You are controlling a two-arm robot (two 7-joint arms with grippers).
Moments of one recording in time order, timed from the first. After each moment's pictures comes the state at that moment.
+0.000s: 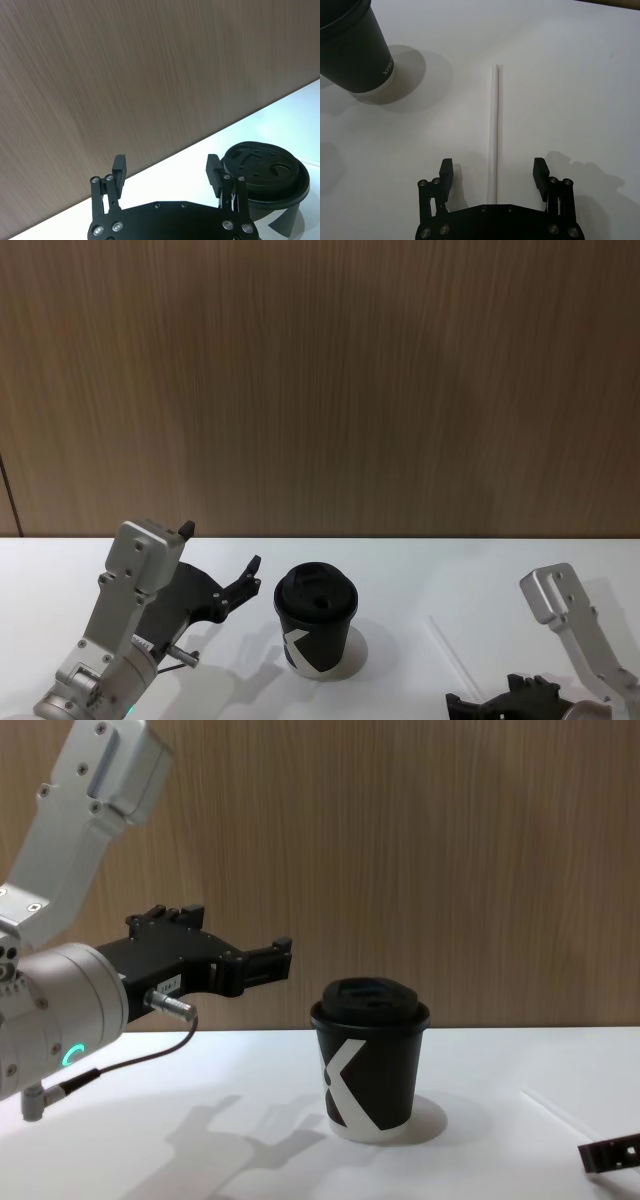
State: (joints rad) left arm -0.24 0.38 0.45 -1.63 -0.20 0.01 -0.01; right arm 0.07 0.37 -0.19 -1.82 0.28 0.88 0.15
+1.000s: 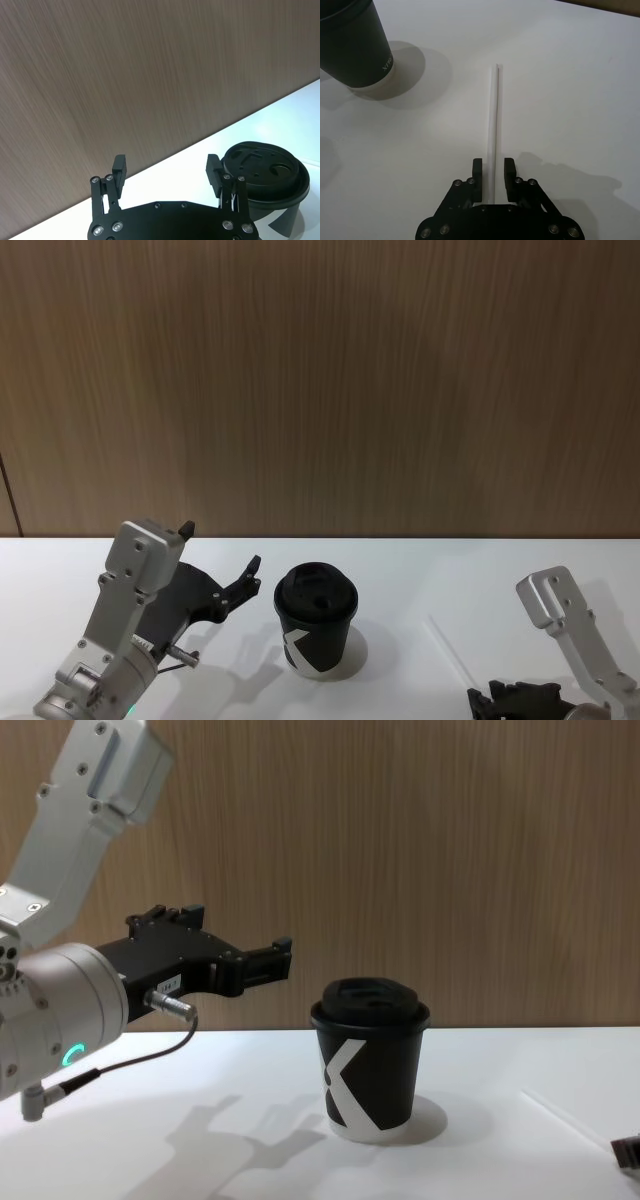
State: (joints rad) left arm -0.24 0.38 0.45 -1.63 -0.20 0.01 -0.01; right arm 0.06 0.38 -0.20 -1.82 0.24 0.86 0.17
